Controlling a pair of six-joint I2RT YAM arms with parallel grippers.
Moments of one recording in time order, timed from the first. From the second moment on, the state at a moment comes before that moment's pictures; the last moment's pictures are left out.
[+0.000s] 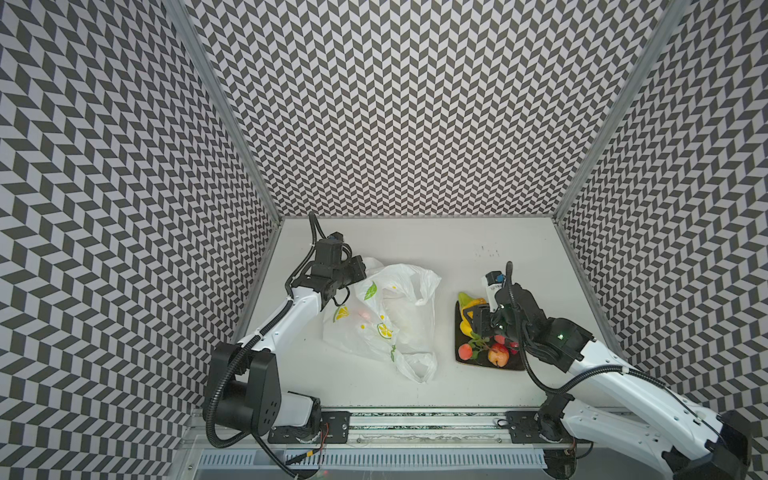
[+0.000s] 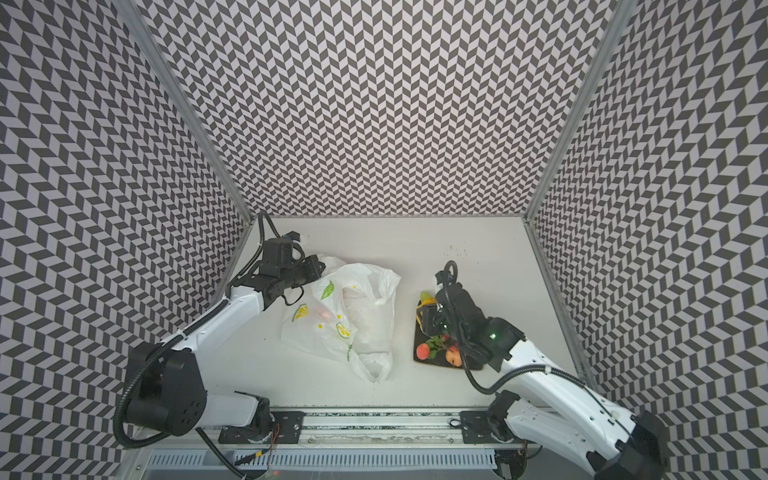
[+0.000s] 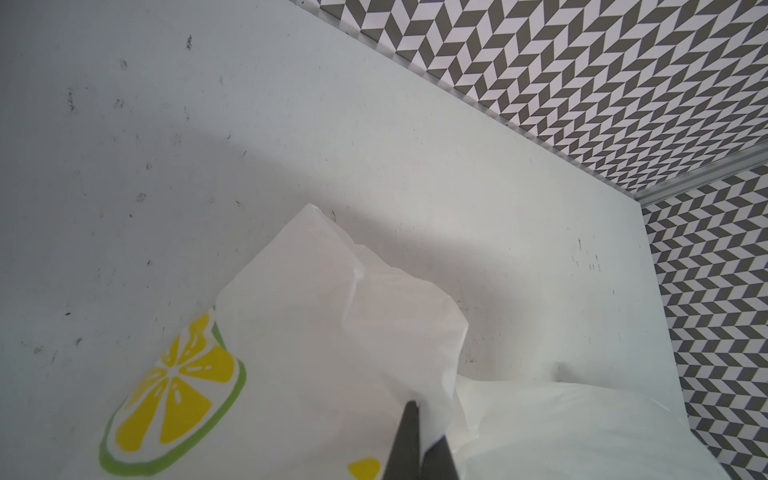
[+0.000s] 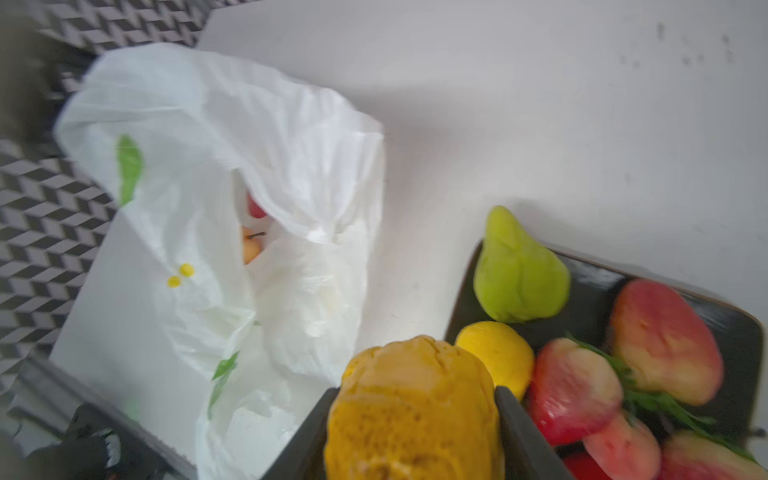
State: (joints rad) left arm -0.22 1.39 0.96 -0.24 0.23 -0.53; right arm 0.68 0.94 0.79 -0.64 0.13 0.57
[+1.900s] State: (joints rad) left arm -0.22 1.39 0.96 -0.23 0.24 -0.53; right arm 0.44 0.82 0.80 -0.83 0.18 0.72
